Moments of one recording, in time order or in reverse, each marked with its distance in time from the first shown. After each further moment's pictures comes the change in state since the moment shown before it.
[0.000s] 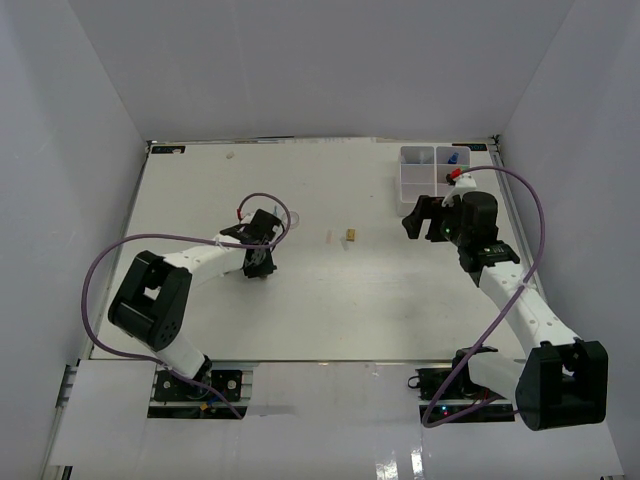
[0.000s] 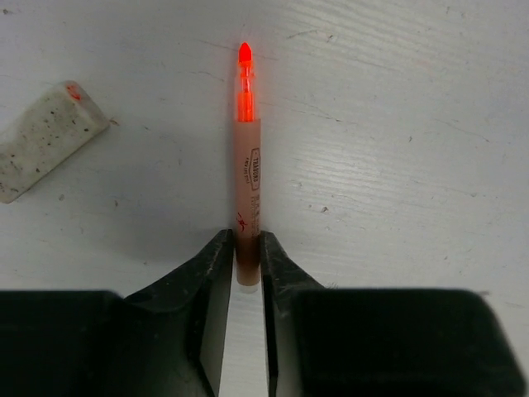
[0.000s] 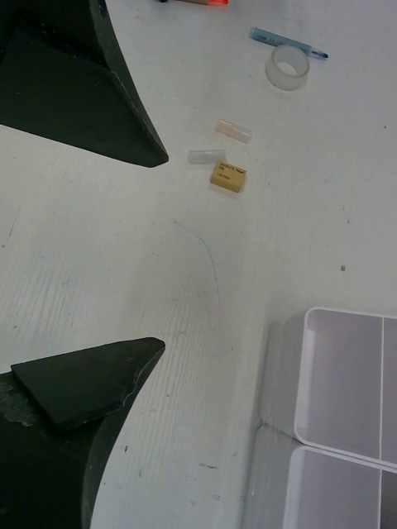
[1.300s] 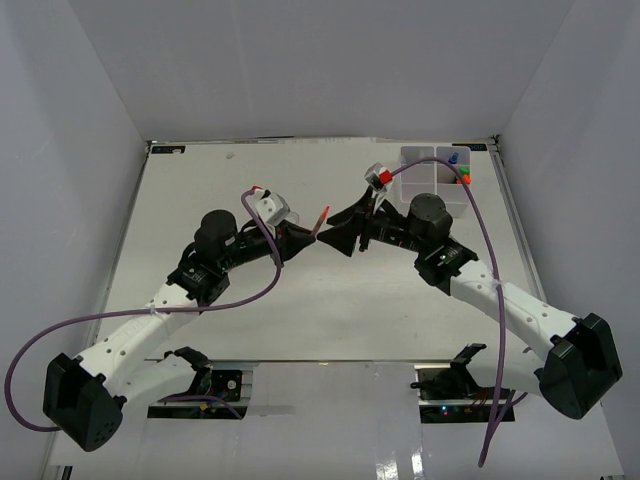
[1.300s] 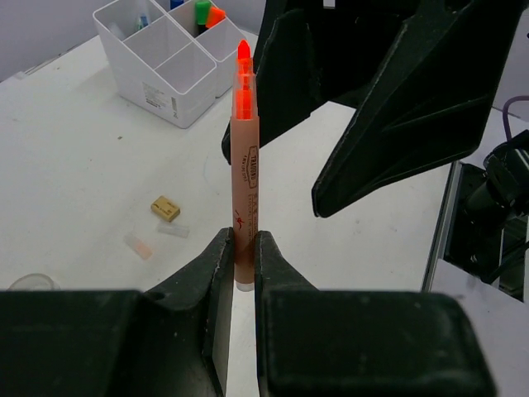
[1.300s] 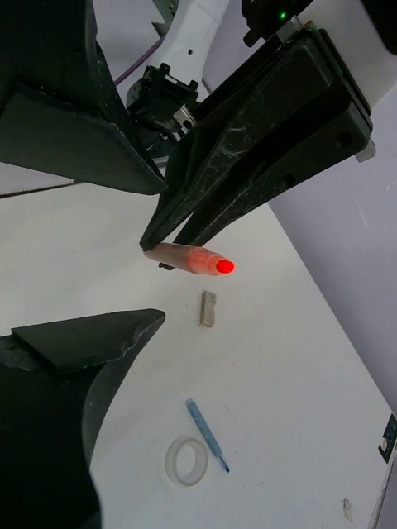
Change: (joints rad) left arm -0.080 -0.609 -0.144 0.628 0.773 0.603; right arm 0.513 0.054 0.102 0.427 -0.336 0.178
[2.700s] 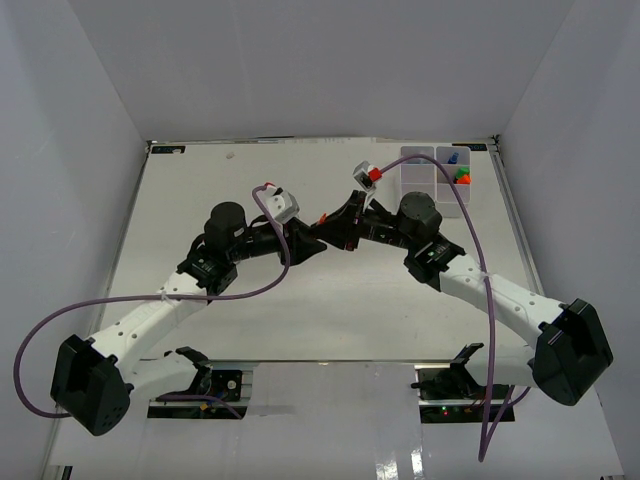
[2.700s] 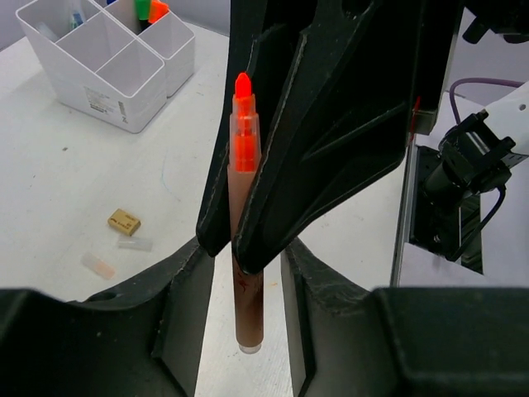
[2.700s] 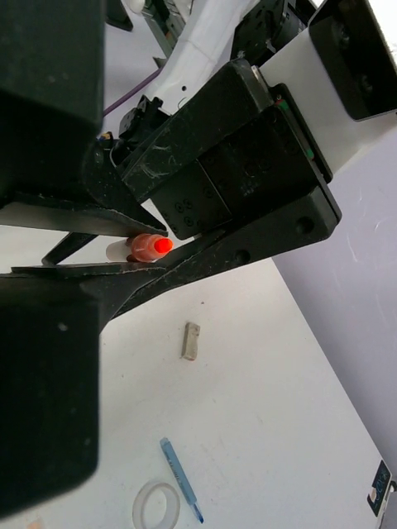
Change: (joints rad) left arm 0.000 0.100 0.032 0.044 0.155 -0.007; right arm 0.054 0.082 0.034 0.105 -0.033 0.067
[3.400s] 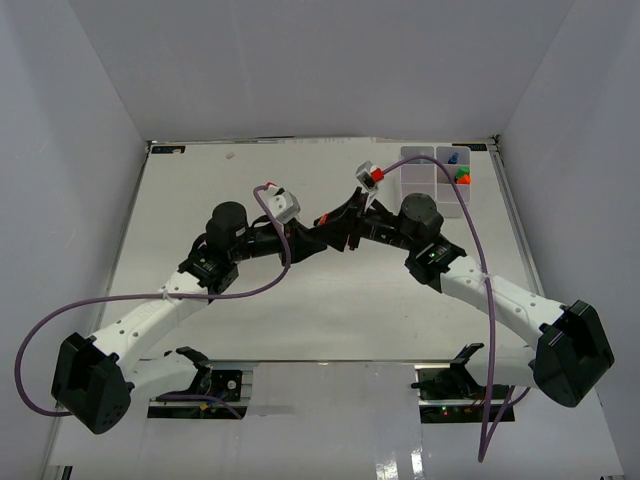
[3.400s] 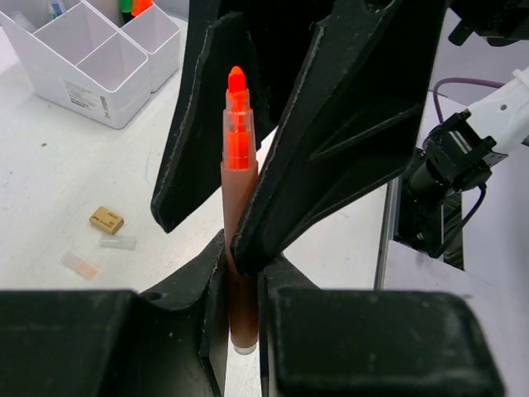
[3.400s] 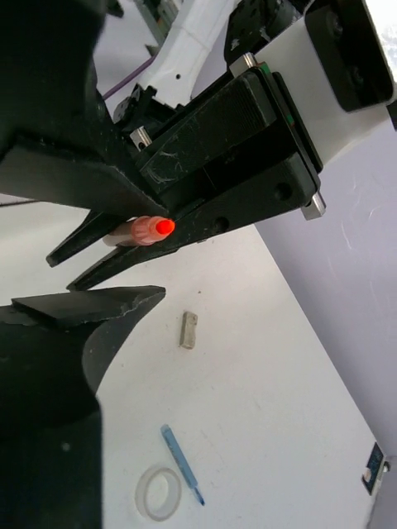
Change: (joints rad) left arm 0.000 0.011 0.003 0.002 0.018 -0.029; right arm 0.002 -0.002 -0.007 0.008 0.011 -0.005
